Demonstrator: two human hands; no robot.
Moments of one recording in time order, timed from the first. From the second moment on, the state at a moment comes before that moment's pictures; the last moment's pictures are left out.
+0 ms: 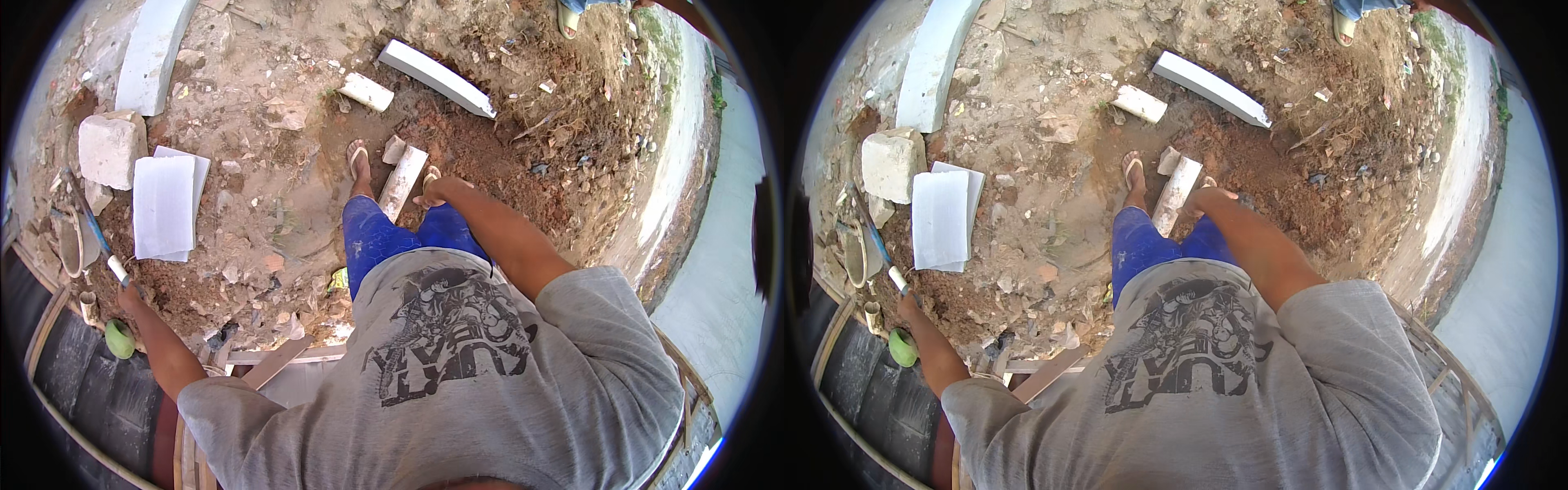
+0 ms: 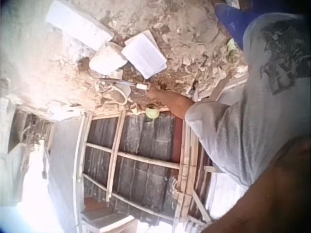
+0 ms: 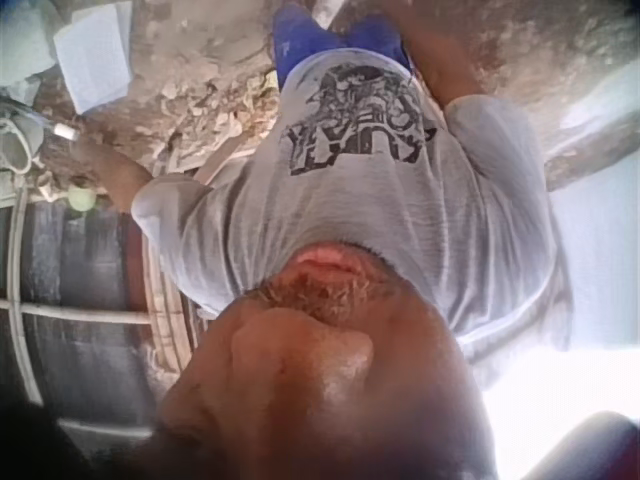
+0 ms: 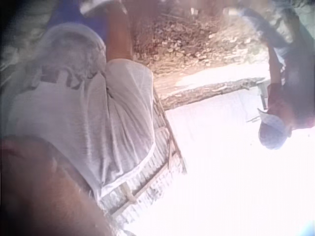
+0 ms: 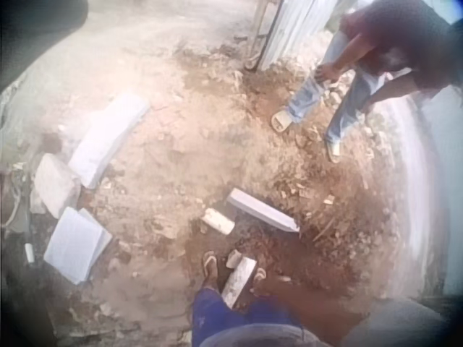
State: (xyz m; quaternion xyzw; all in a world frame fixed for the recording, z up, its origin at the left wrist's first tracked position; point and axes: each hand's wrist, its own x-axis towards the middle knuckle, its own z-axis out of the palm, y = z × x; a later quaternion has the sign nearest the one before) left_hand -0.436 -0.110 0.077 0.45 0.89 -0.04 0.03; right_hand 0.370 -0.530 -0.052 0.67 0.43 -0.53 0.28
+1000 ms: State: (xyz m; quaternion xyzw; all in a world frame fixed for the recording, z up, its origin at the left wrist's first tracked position) left_hand -0.227 -0.149 -0.050 0.61 0.77 -0.09 0.18; right_hand 0.160 -0.296 -0.141 0.53 0.31 -0.78 -0.15
